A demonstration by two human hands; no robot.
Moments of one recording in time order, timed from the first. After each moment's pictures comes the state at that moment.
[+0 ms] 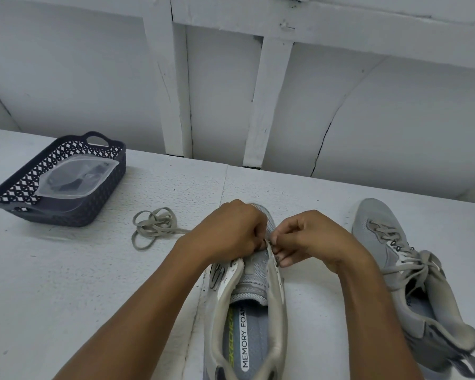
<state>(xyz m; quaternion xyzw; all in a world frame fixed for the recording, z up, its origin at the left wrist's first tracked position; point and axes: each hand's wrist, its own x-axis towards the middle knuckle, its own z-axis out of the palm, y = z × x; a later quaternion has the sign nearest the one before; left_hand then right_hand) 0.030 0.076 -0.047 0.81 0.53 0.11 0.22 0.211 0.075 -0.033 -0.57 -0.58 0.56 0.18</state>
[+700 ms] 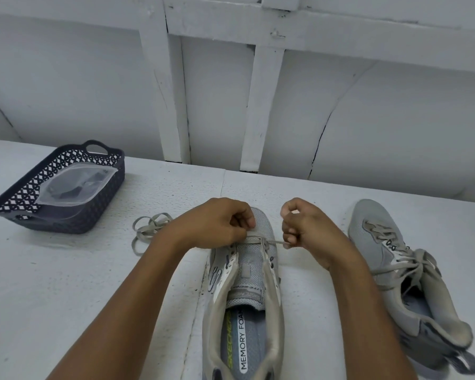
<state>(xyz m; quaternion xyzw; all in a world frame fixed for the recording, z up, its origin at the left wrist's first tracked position) 0.004 0.083 -0.036 0.75 0.52 0.16 0.38 0.213 0.087 -0.047 -0.56 -0.53 0.55 0.32</state>
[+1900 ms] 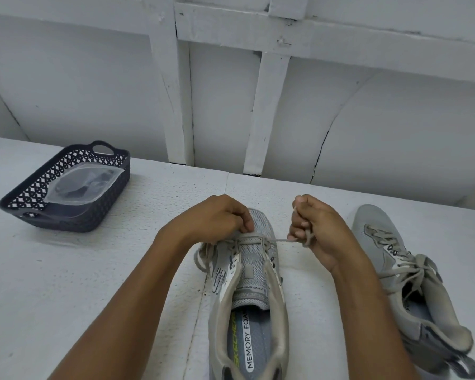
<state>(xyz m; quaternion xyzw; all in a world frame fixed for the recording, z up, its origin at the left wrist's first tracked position) 0.002 0.088 -0.032 0.71 0.57 0.17 0.38 0.210 0.084 -0.034 -0.51 -0.46 0.60 0.41</state>
